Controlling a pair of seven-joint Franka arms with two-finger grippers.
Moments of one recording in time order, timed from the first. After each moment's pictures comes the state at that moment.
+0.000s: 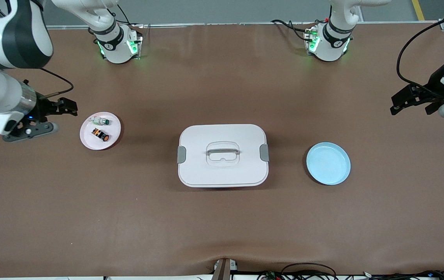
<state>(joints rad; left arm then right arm) -0.09 -0.01 0.03 -1.62 -0.02 1.67 -0.07 0.04 0.06 0.01 -1.72 -0.05 1.60 -0.12</state>
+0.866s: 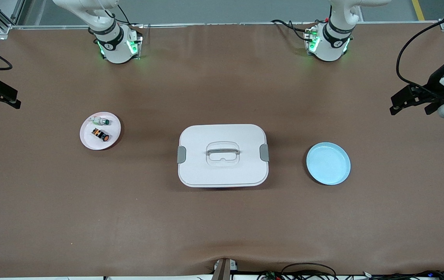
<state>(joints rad) -0.09 -0.01 0.03 -1.62 -0.02 1.67 -0.07 -0.04 0.06 0.00 -1.41 -0.05 1.47 -0.07</state>
